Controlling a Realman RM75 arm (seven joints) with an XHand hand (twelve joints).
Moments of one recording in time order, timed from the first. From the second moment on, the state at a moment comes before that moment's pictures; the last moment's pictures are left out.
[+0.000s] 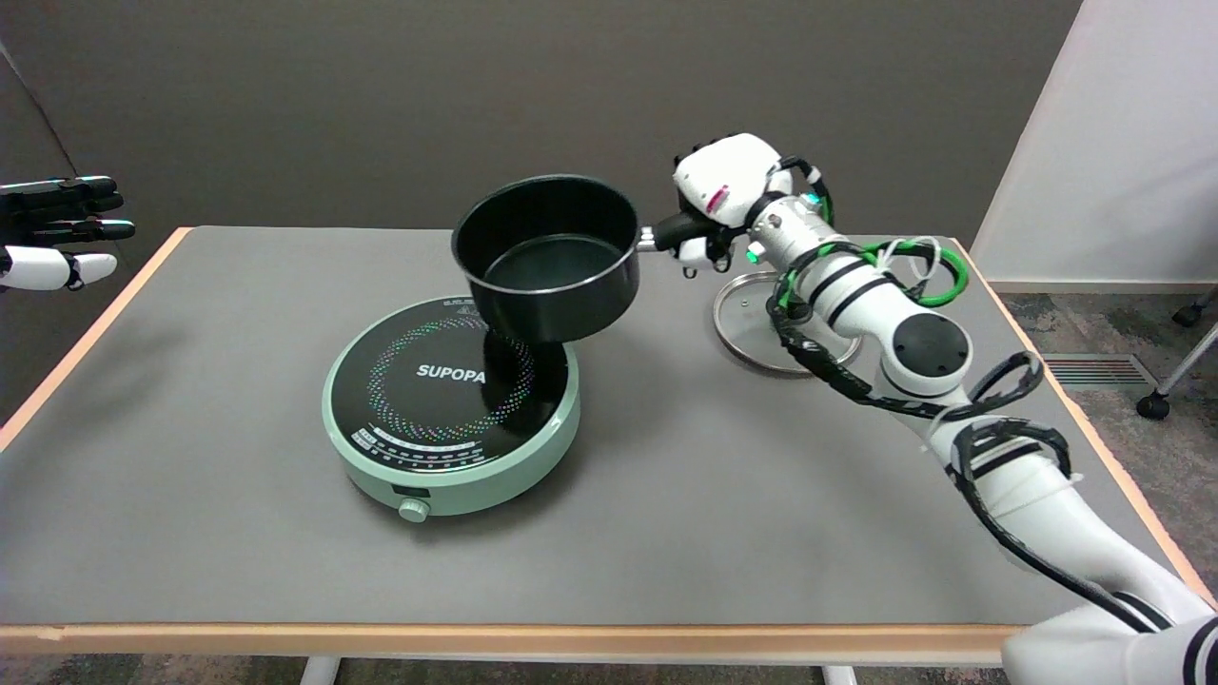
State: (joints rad) arm 0.38 -1.22 -1.63 1.40 -1.55 0.17 1.69
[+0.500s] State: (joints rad) arm 0.24 -1.19 -1.49 1.52 -1.48 0.10 1.72
